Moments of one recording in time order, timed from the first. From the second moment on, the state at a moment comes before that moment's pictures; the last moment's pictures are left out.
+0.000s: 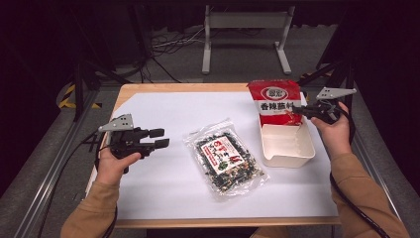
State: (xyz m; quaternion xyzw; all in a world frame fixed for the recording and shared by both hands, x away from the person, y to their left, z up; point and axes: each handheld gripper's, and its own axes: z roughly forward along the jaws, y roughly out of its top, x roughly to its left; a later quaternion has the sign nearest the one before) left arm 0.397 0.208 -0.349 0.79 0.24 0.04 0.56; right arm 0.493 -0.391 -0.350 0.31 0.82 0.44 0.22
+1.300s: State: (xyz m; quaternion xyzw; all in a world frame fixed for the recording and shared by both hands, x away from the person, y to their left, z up) left arm 0.404 0.200 -0.353 0.80 0.25 0.04 0.55; right arm 0.471 -0.395 -0.354 0.37 0.81 0.39 0.24
